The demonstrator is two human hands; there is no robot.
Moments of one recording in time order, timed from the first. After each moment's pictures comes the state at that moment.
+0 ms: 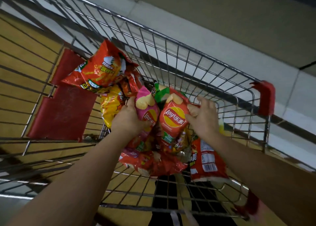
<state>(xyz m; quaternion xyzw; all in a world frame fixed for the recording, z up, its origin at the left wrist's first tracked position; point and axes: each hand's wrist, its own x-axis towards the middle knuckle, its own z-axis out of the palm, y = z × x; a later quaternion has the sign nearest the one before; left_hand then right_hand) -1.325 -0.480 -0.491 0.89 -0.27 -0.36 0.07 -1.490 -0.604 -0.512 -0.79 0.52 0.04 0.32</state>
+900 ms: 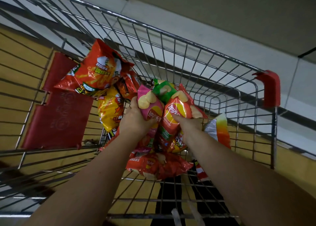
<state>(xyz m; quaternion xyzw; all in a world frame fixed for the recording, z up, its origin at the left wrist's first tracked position) -1.332 -0.487 -0.515 0.89 -0.26 -0.35 0.13 -1.446 -0.565 -0.561 -0.21 0.74 -0.10 0.63</state>
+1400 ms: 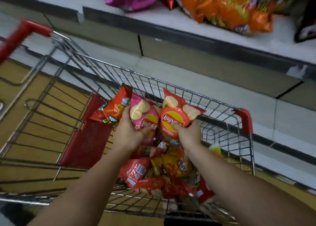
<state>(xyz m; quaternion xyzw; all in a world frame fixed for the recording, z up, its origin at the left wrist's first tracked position) -1.311 -0.467 -0.408 0.87 -0.26 -0.26 0.31 -1.439 -0.566 -0.440 -0.47 0.61 -0.21 0.61</state>
